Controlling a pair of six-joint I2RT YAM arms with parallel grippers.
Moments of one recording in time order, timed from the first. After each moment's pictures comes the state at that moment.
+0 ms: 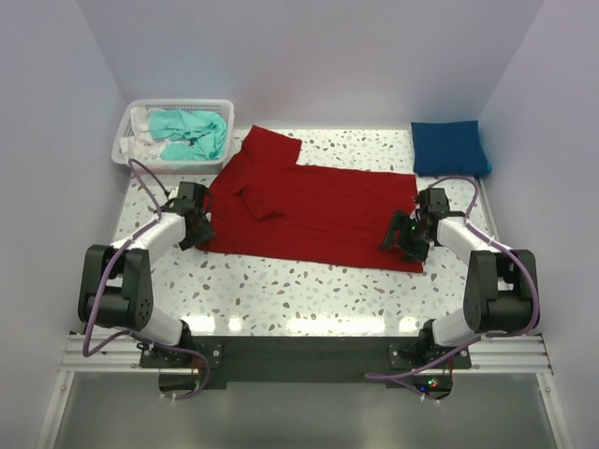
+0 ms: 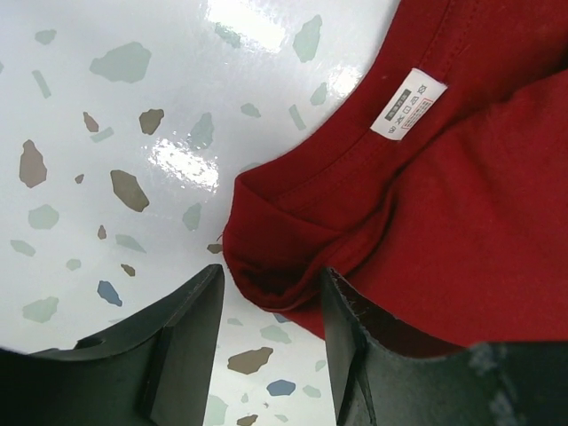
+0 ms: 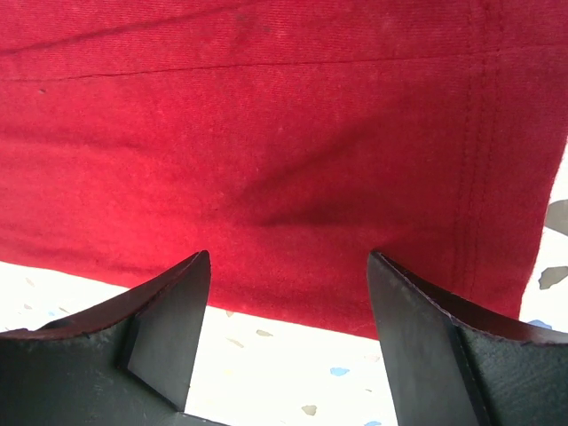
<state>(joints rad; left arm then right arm) -0.10 1.50 0.82 -0.45 -0.30 -0.57 0.01 1.48 0.80 -0.51 -0.23 0.41</state>
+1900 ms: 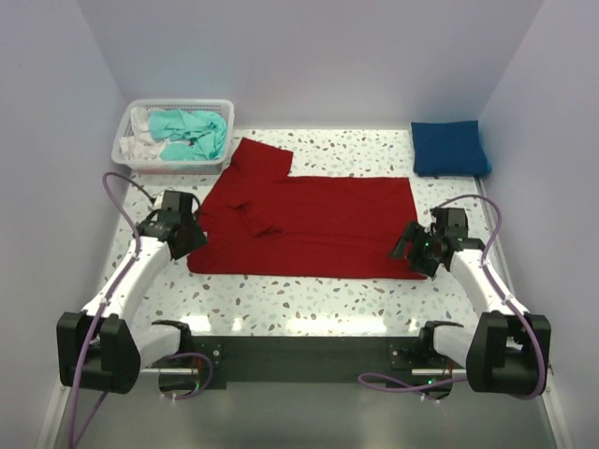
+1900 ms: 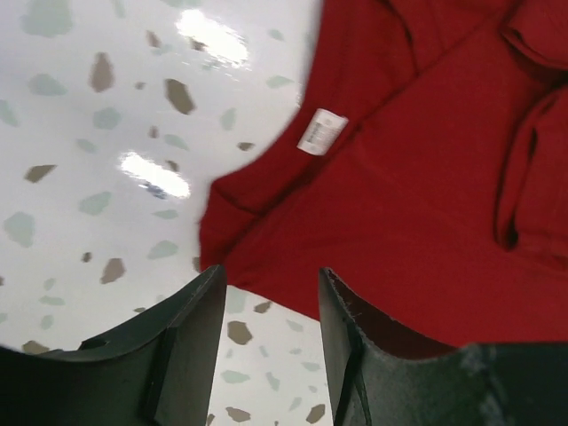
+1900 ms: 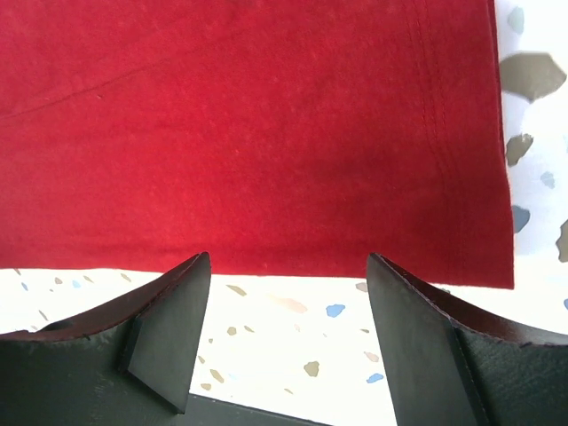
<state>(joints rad) -0.08 1.14 0.78 -0.69 -0.27 -0.62 -0.07 1.14 0.62 -0.56 -0.27 0.45</state>
